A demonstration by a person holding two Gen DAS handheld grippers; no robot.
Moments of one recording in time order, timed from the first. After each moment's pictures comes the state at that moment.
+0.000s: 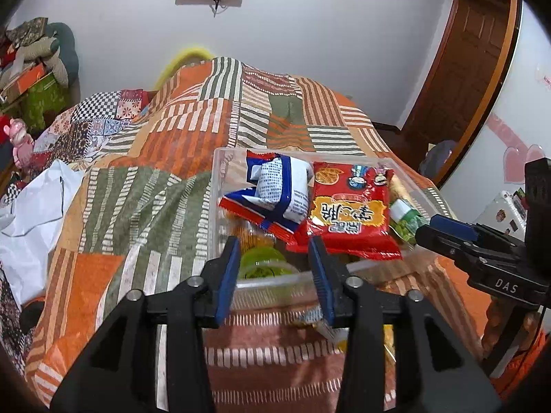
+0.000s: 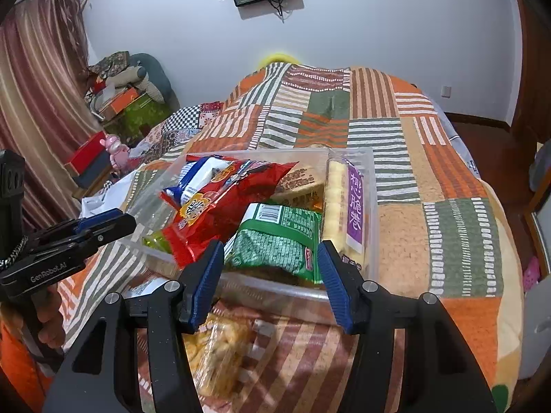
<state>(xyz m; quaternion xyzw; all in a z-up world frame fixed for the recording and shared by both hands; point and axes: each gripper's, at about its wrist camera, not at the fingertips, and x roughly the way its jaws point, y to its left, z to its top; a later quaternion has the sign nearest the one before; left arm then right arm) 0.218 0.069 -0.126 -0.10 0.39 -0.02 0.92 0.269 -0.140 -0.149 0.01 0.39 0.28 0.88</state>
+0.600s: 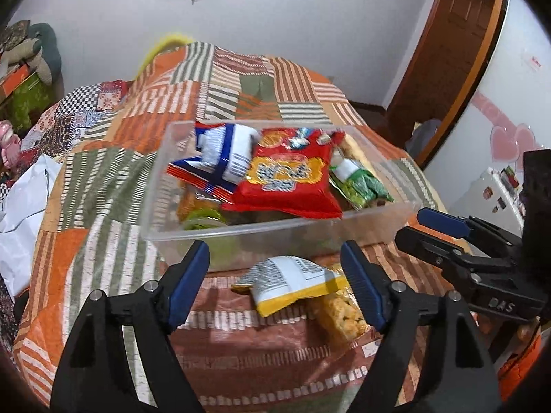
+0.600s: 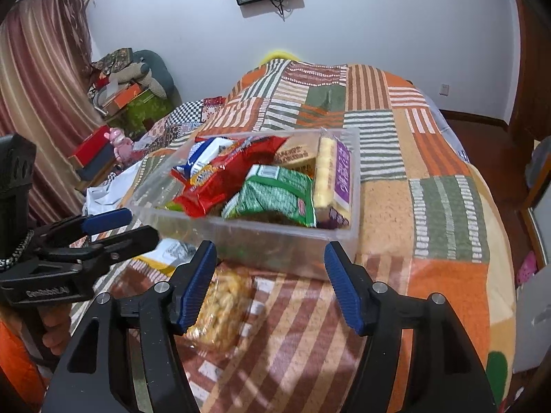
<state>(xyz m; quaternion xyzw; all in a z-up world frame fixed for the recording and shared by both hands) 0.208 0.014 -0.134 -0.08 0.42 -0.05 0.90 0.243 -0.159 -0.153 0.01 0.40 0.28 0.87</state>
